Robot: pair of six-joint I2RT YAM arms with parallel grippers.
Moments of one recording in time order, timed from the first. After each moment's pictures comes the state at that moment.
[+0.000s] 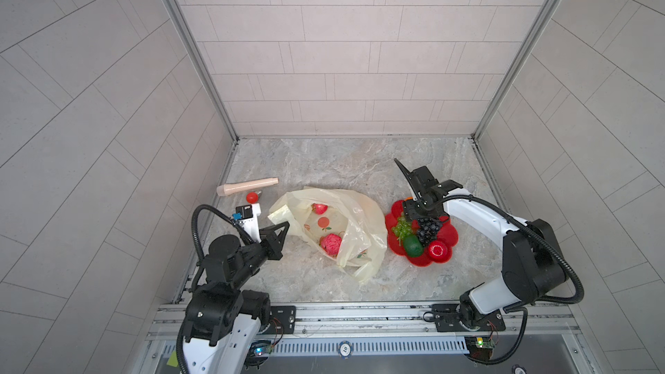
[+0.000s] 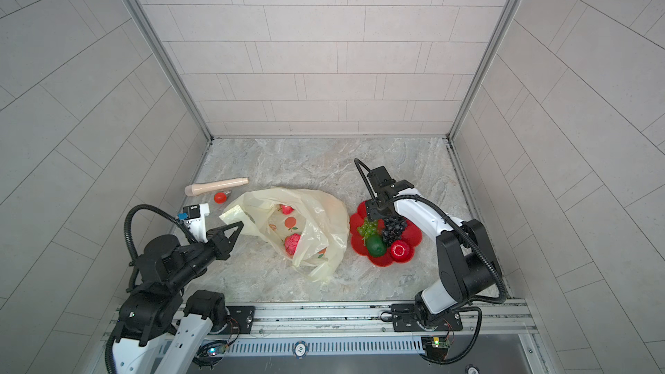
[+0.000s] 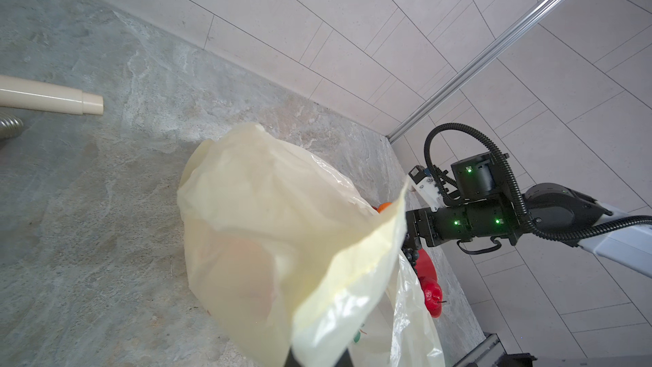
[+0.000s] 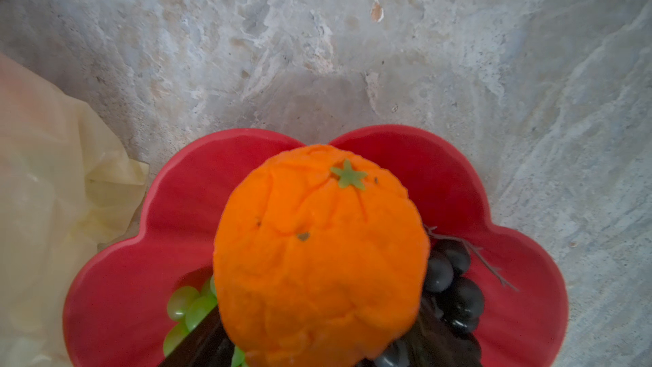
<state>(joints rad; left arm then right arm) -0.13 0.24 0.63 -0.69 0.38 -0.54 0.35 1.52 1.04 -0.76 0.10 0.24</state>
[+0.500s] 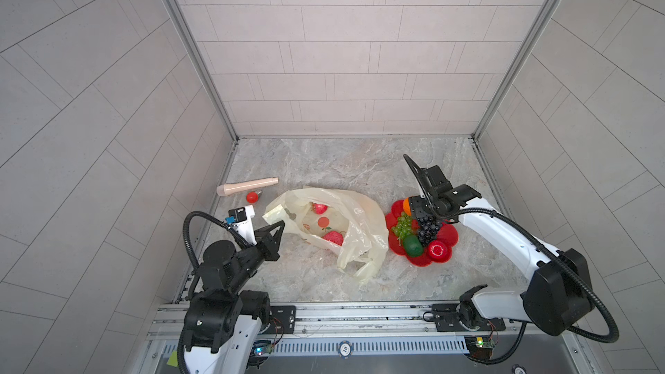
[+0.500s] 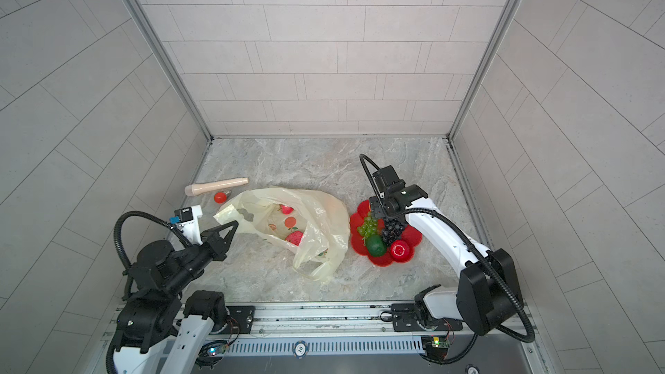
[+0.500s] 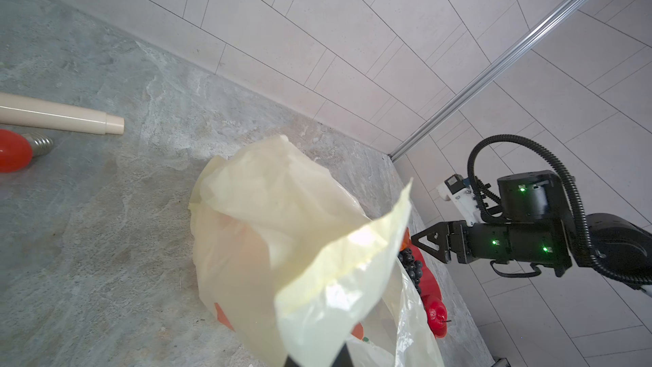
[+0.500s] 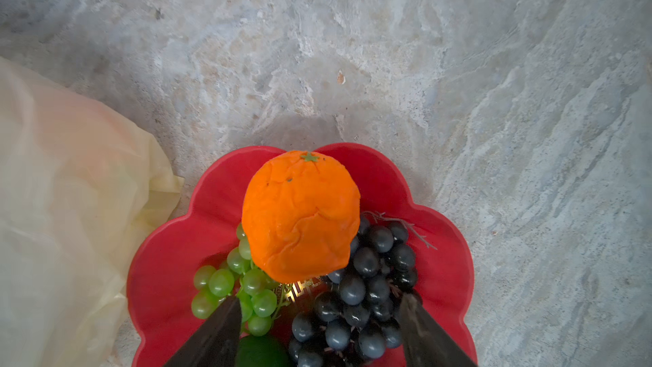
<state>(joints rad) -0.06 0.20 0.63 -0.69 0.39 -0.54 0.37 1.31 1.02 -0.78 0.17 0.24</state>
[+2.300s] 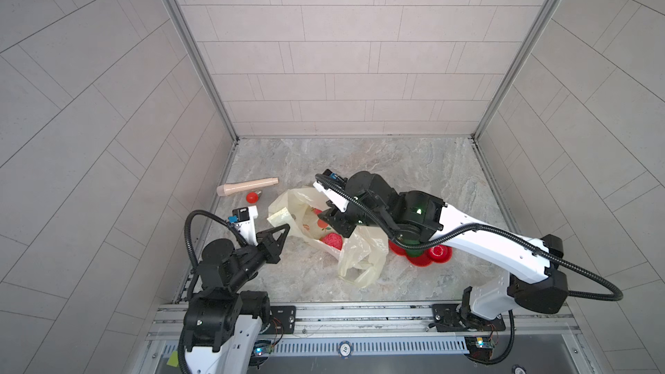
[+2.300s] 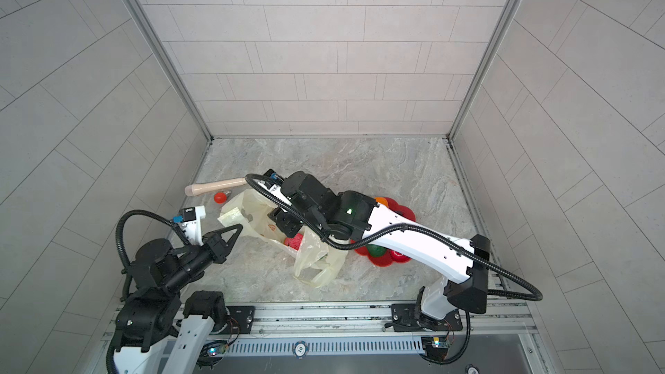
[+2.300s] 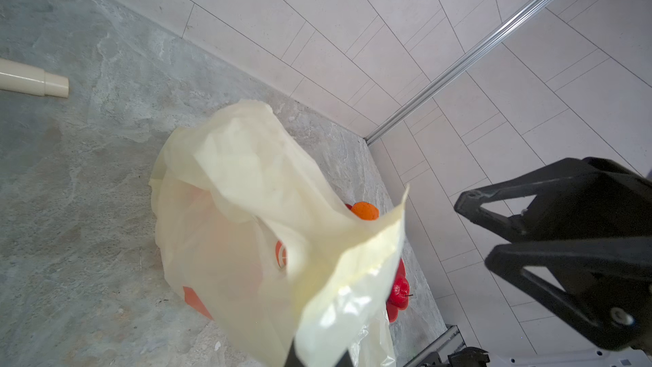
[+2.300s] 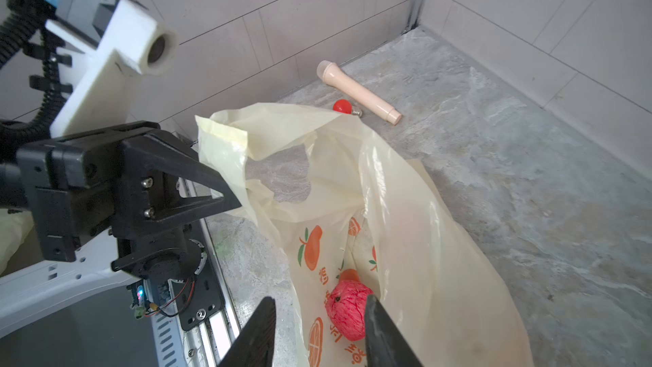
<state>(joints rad) -0.03 0.21 0.65 -0.74 0.55 -0.60 1.11 1.54 1.62 -0.68 0.04 0.16</state>
